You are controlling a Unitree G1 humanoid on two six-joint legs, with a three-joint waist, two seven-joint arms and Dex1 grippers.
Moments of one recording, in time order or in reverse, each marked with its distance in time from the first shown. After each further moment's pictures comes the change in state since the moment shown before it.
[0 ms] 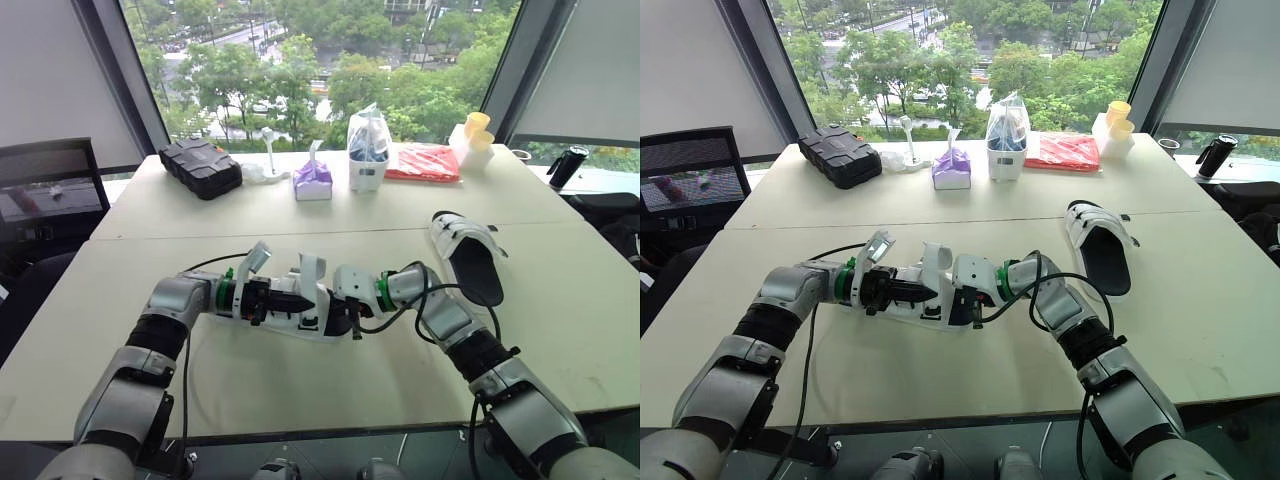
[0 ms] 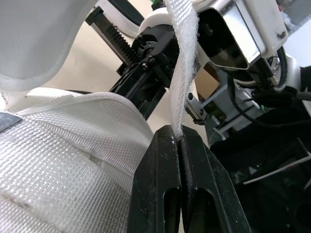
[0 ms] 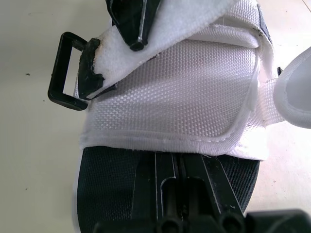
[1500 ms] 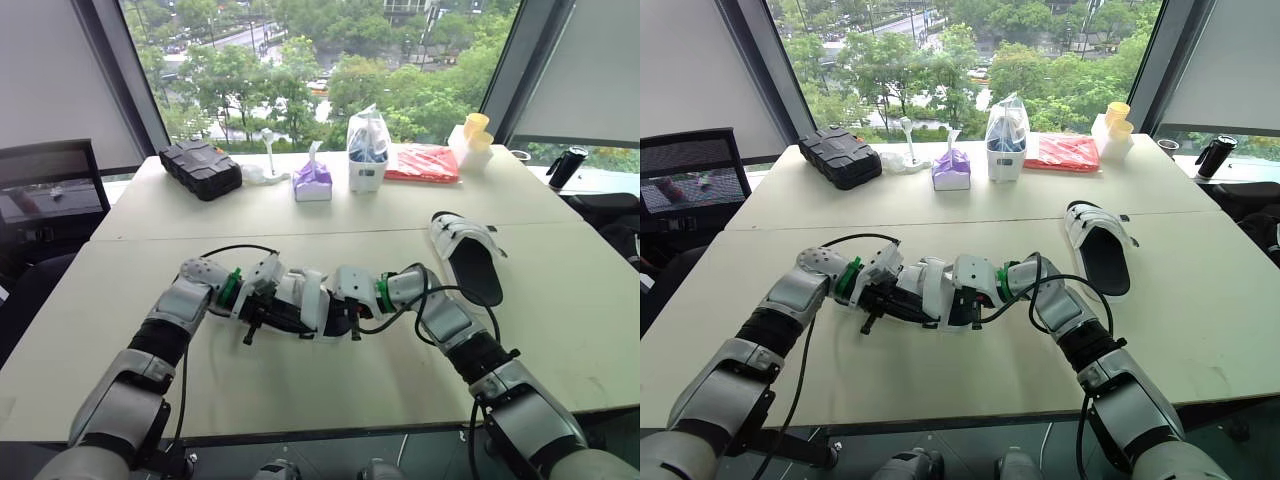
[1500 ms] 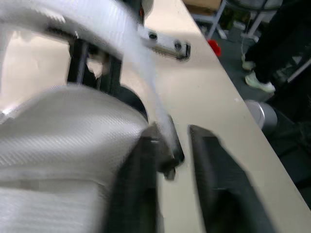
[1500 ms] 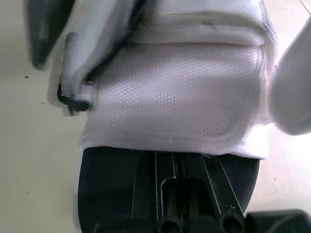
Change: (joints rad) left arm 0.042 0.047 -0.112 -0.063 0.181 -0.567 -0.121; right arm 0.012 0.005 -0.002 -0.016 -0.001 0.021 -0.014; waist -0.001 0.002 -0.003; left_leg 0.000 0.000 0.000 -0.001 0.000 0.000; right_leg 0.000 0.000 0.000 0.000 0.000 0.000
